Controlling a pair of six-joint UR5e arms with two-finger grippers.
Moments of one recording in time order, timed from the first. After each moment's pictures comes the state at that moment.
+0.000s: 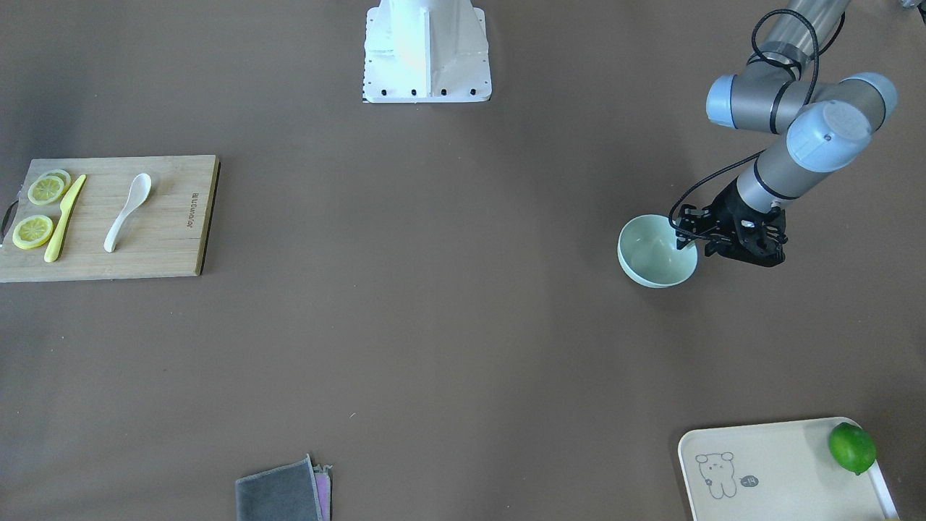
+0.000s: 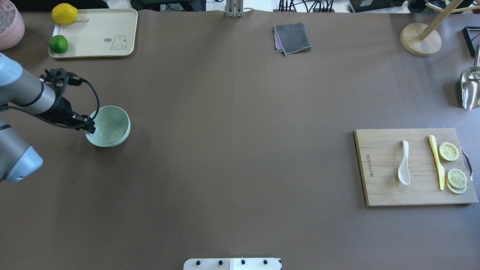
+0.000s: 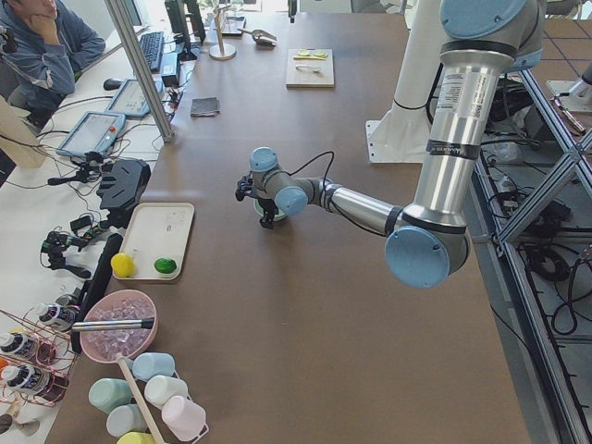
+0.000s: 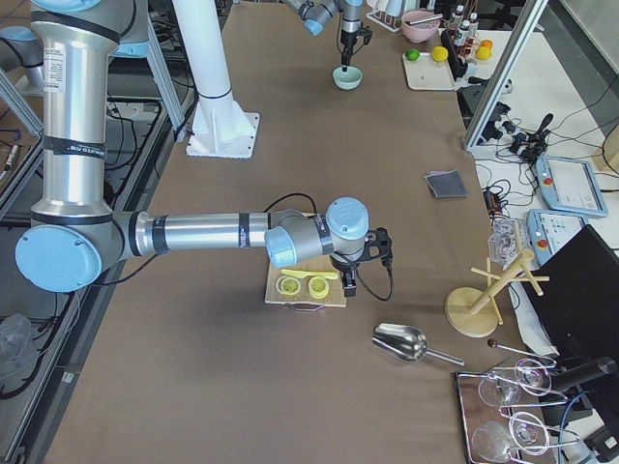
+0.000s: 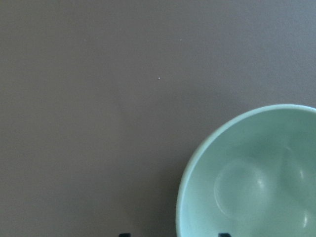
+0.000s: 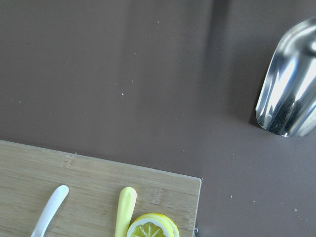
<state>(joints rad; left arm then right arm) -0.89 -1.75 -1.64 -1.98 -2.20 -0.66 1.41 -1.66 1.71 -1.31 2.45 0.18</state>
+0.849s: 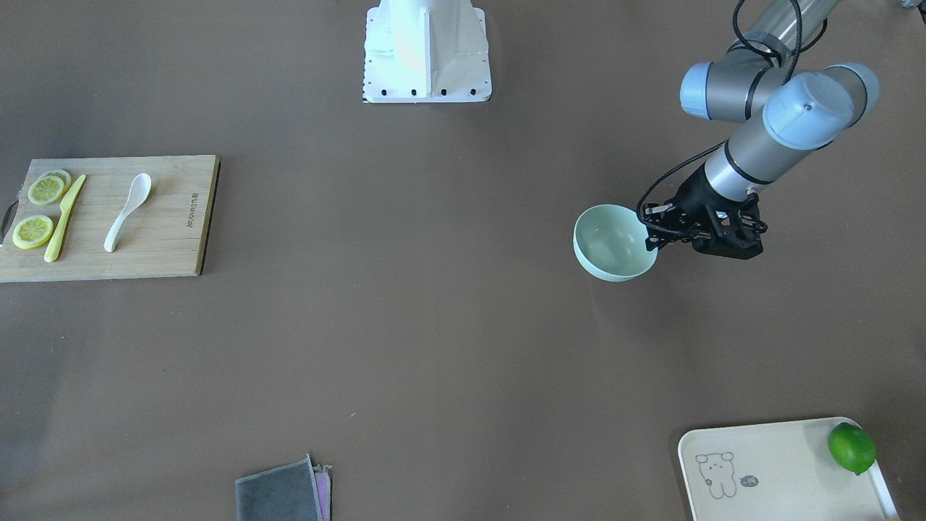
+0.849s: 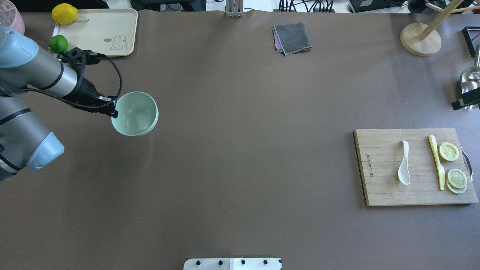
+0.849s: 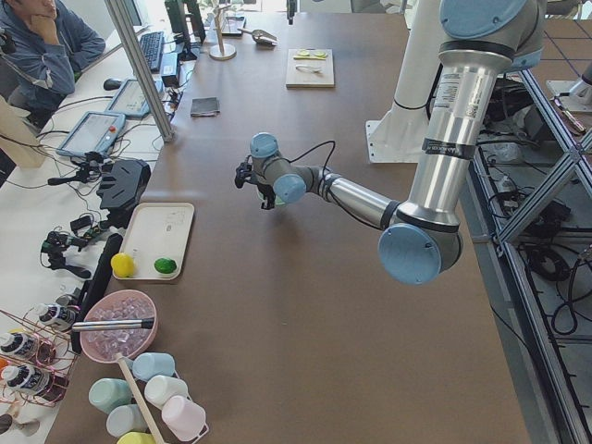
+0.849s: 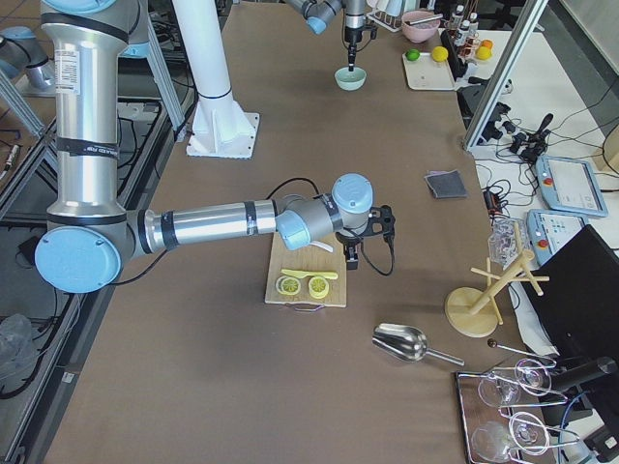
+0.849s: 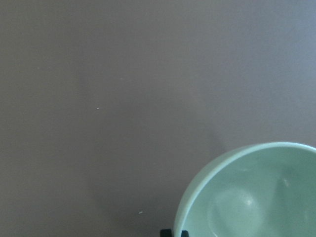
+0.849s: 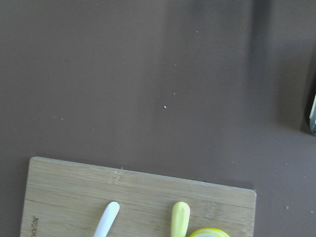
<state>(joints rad) -0.88 -1.90 -1.71 -1.94 -2.23 -0.97 1.29 -1.62 1.77 -1.20 2.45 0.51</state>
